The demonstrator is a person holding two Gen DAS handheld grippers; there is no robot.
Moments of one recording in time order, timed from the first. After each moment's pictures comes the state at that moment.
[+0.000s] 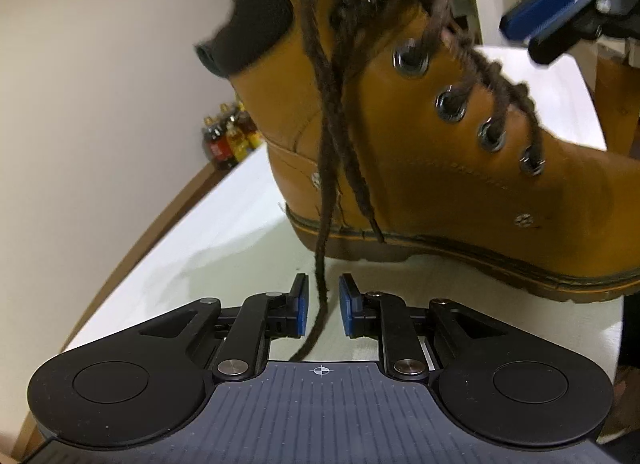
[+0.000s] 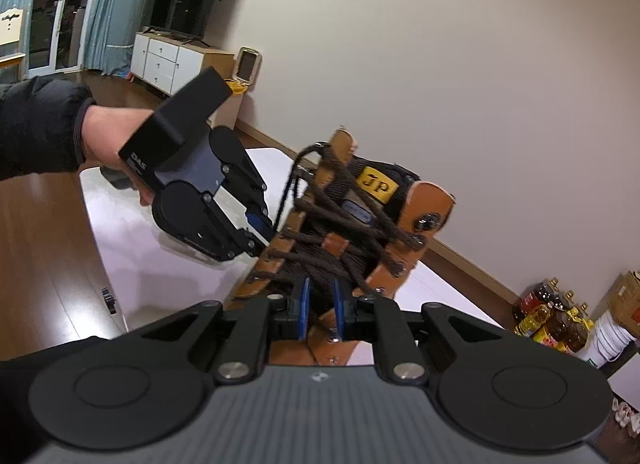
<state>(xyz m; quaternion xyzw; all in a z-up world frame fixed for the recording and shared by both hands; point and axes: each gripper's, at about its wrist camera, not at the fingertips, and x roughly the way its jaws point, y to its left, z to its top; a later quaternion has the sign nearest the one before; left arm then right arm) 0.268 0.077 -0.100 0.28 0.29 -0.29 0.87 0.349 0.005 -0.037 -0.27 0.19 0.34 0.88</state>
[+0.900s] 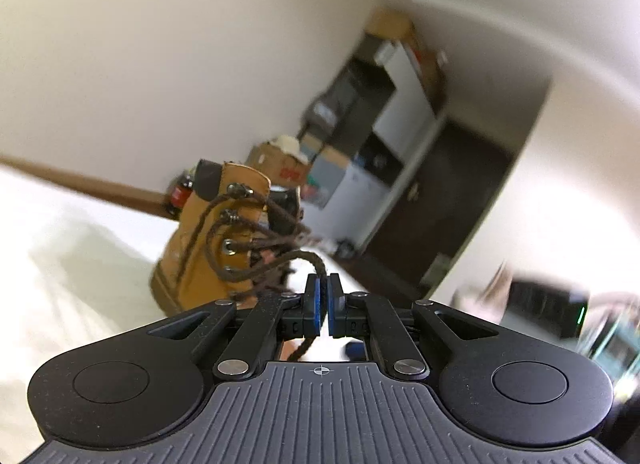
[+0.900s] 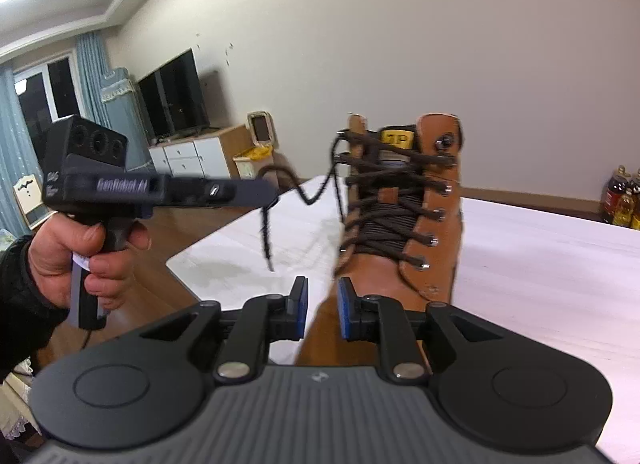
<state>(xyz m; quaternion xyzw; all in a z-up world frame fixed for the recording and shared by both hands) 0.108 0.113 -0.006 -0.27 0.18 -0.31 0.89 0.310 -0.041 -0.052 -0.01 0.24 0.42 0.87</state>
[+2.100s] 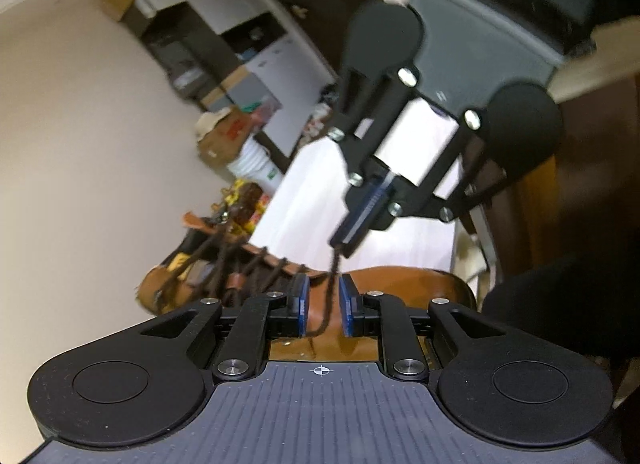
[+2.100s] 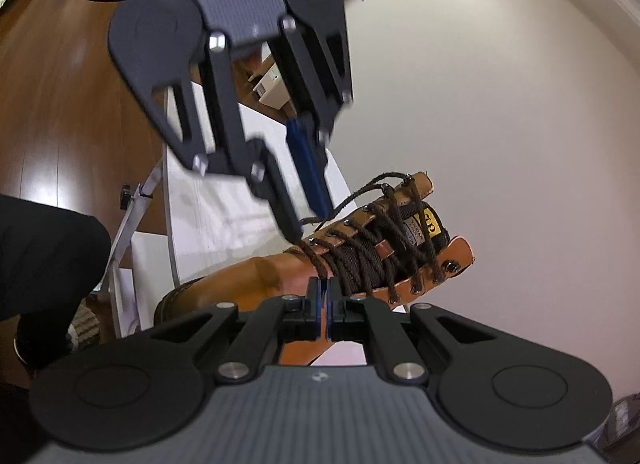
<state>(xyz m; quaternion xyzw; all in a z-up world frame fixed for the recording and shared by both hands) 0.089 -0.017 -0.006 0.42 0.15 -0.33 0.83 0.269 0.004 -0.065 -0.48 0.07 0.36 0.79</state>
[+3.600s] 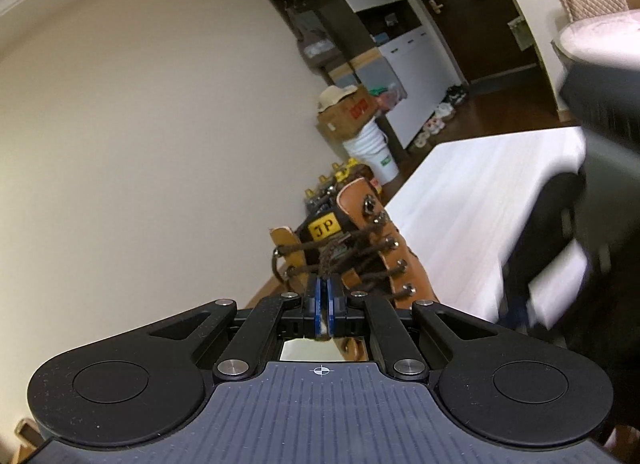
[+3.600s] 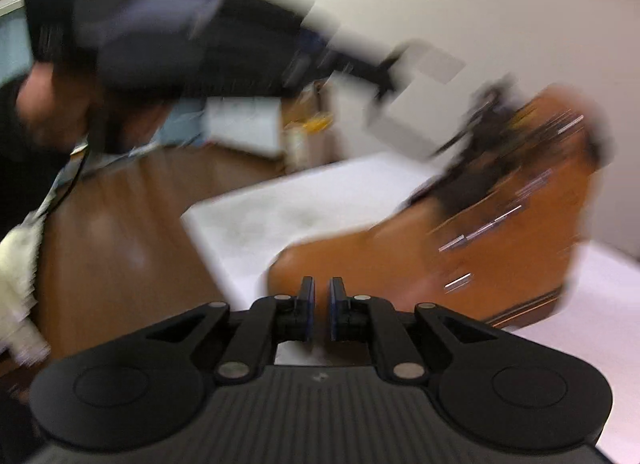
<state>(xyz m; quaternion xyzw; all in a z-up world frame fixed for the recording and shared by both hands) 0.124 0.001 0.042 0.32 0.14 -0.16 0.92 0.329 0.005 -0.083 -0.11 0.19 0.44 0.87</state>
